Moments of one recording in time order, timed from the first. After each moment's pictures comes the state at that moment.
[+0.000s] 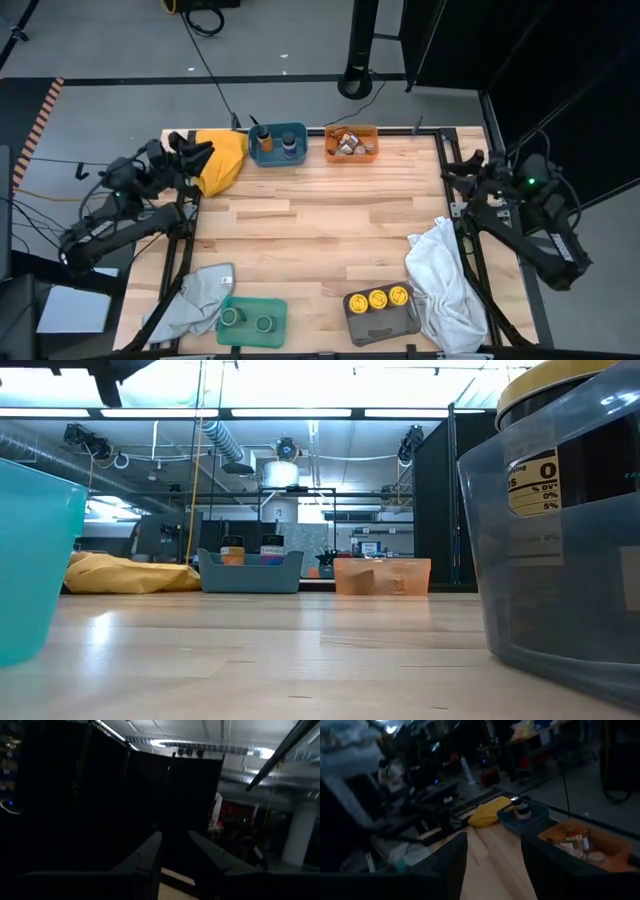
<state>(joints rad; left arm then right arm) 0.53 0.19 0.52 0.01 0.06 -0.27 -0.80 0.10 0.68 -0.64 -0.49 0.32</state>
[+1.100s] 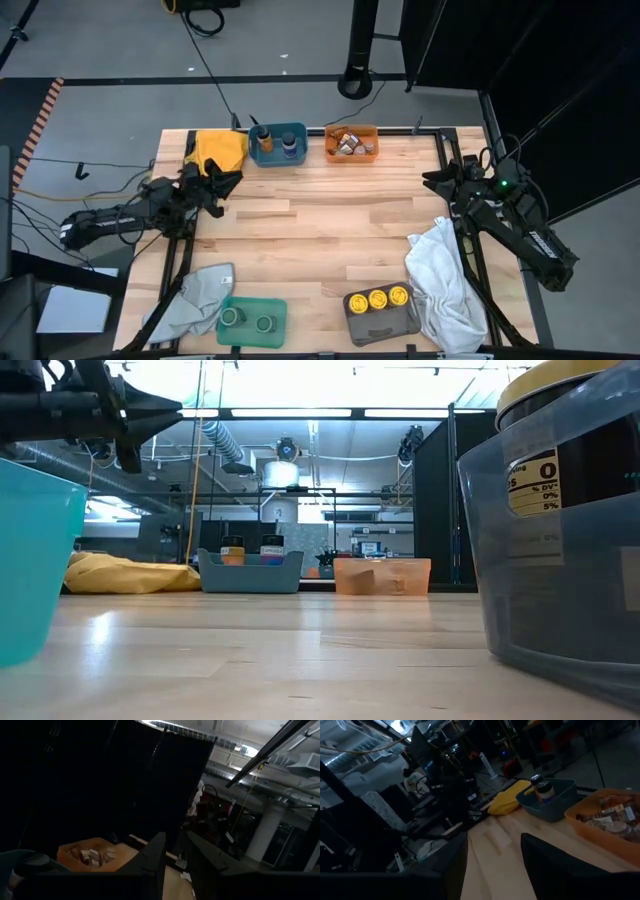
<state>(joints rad) 0.22 0.16 0.10 0.35 -0.14 -0.37 -0.80 0.00 0.37 -0.39 -0.60 0.53</state>
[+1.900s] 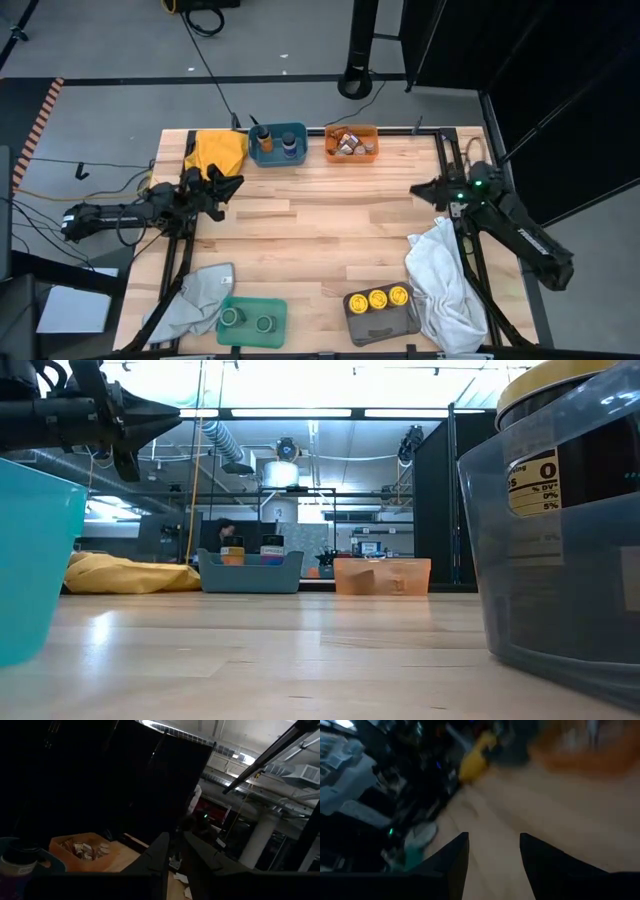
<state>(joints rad) 0.09 0.16 0.03 0.44 -0.26 -0.39 -0.79 0.01 0.23 -0.48 -0.54 0.66</state>
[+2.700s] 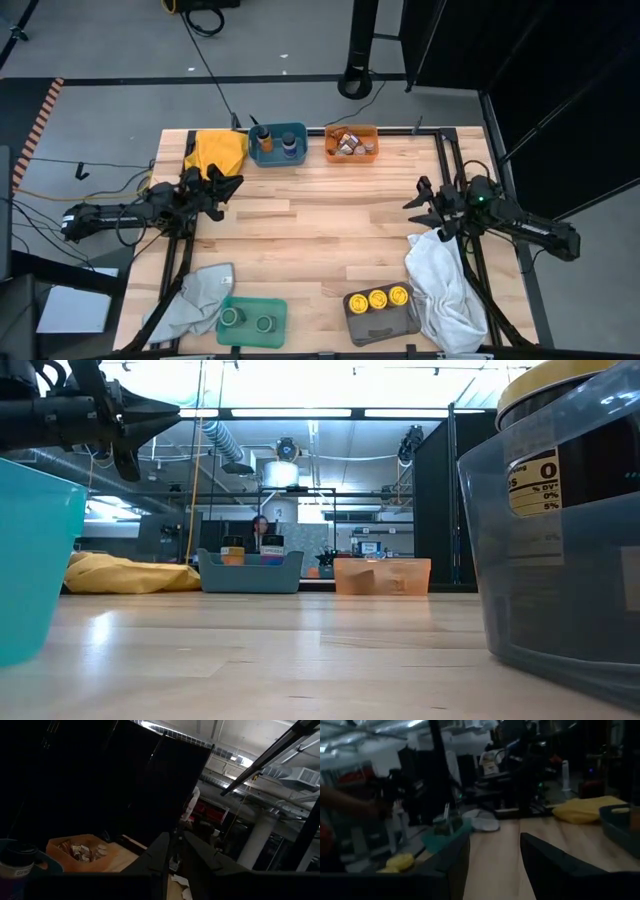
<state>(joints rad) 0.09 0.16 0.03 0.45 -0.26 -0.40 -0.40 0.02 0.01 0.14 -0.62 0.25</state>
